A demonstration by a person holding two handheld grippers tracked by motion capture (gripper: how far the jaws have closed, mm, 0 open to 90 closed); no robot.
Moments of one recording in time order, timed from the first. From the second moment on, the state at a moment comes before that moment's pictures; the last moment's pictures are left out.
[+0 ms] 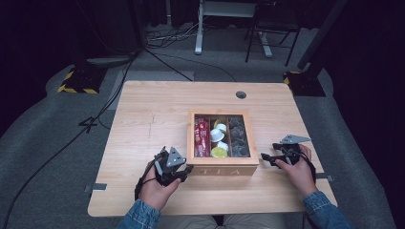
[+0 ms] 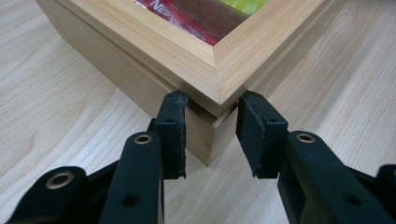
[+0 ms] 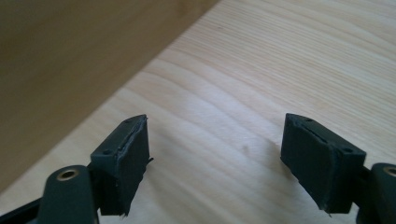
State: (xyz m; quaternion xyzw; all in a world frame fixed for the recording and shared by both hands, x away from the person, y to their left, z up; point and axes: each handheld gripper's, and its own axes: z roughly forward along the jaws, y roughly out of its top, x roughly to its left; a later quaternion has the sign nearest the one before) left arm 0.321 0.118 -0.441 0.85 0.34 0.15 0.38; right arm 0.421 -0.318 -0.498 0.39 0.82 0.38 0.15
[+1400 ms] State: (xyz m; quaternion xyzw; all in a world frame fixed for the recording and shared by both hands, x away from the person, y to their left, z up) left arm 0.335 0.114 -0.436 0.80 0.36 0.19 0.45; right arm 0.372 -0.279 -0.434 0.23 0.81 0.50 0.19
